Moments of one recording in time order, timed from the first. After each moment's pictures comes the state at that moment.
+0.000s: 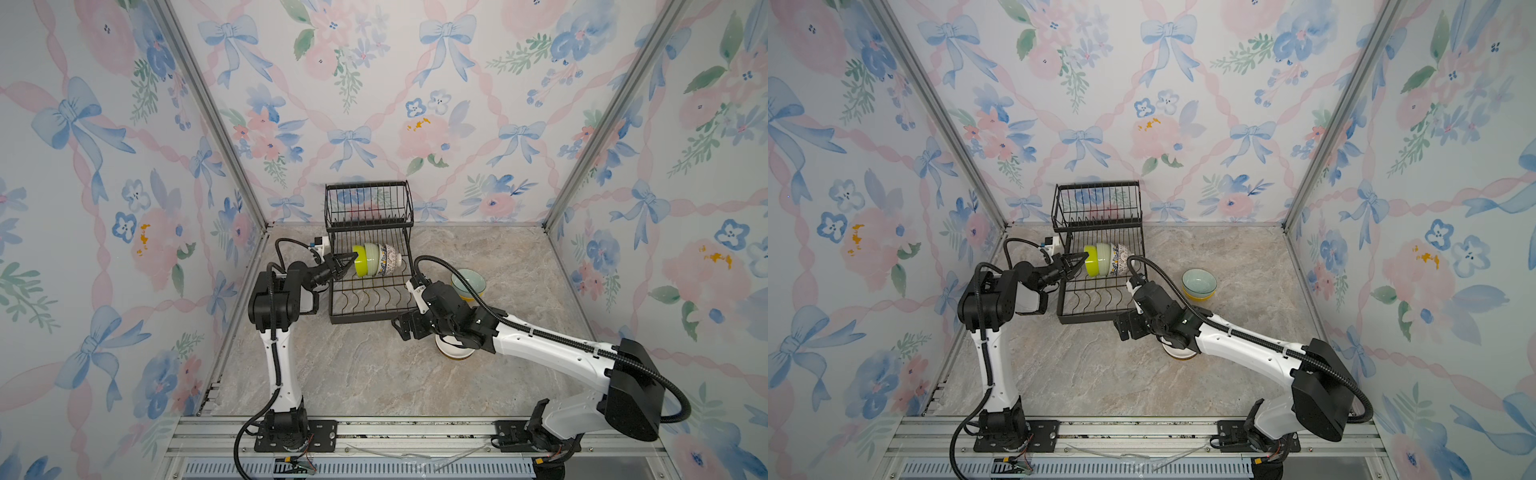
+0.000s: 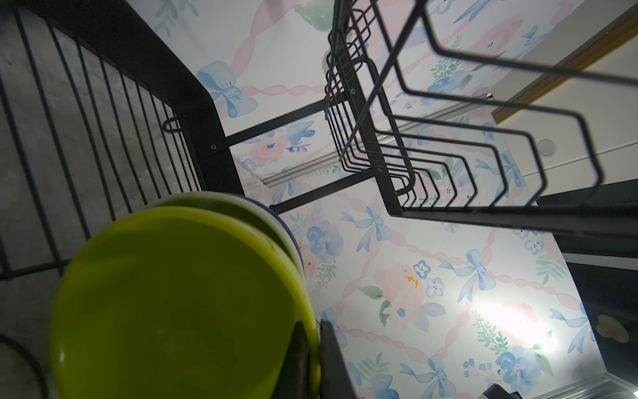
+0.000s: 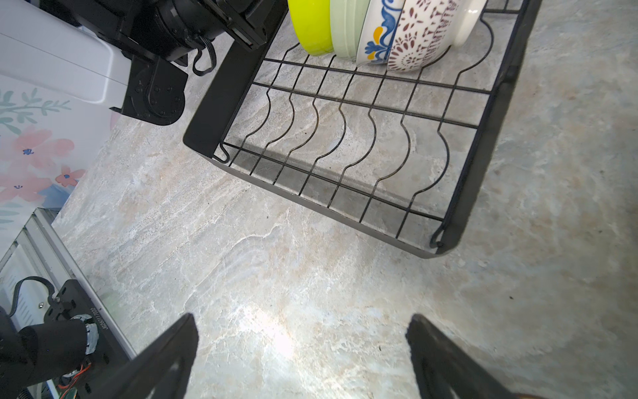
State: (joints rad) left arm 0.05 2.29 1.02 1.52 1.07 -1.45; right arm 0.94 1.44 1.04 -0.33 0.04 0.46
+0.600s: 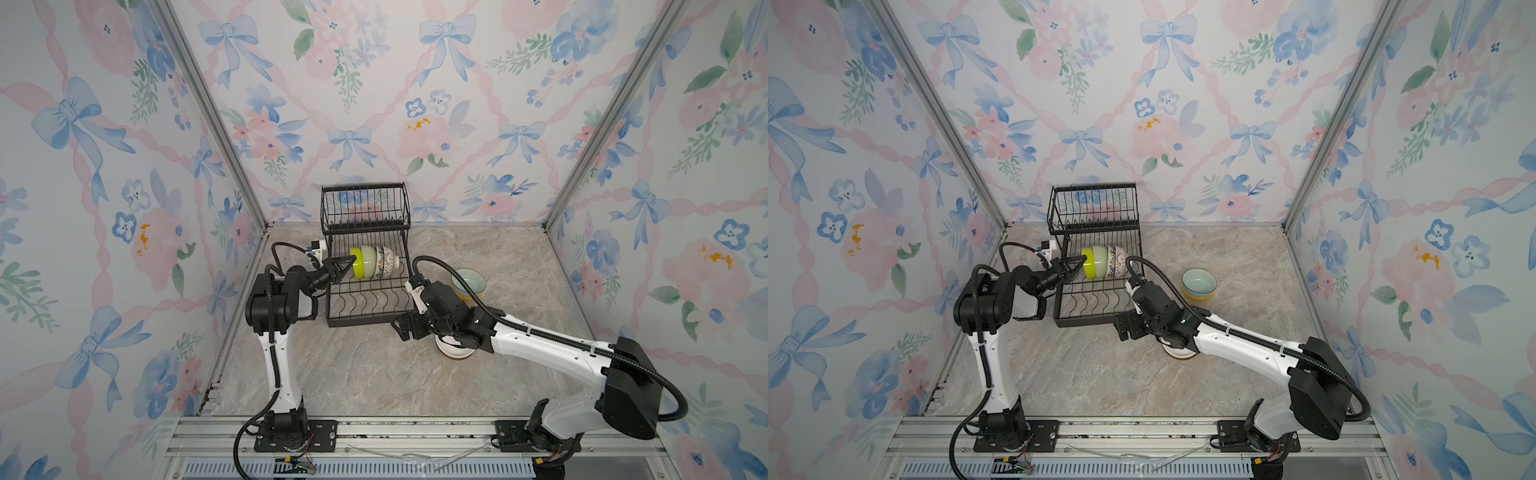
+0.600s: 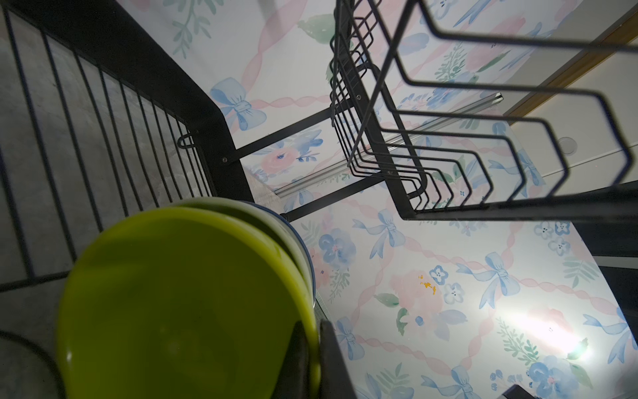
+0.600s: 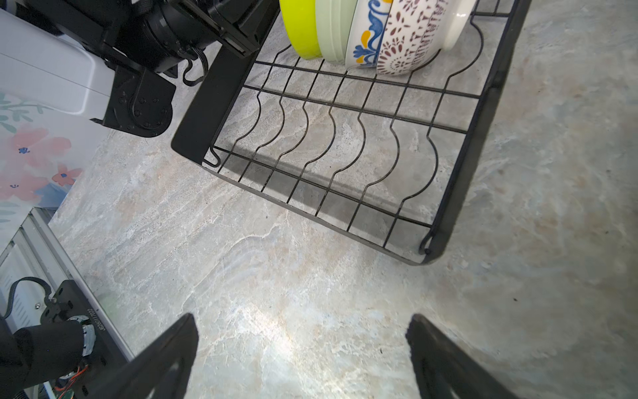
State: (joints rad) left arm 0.06 2.24 0.92 1.51 1.01 -1.36; right arm 0.94 1.46 1.04 -0.32 0.04 0.46
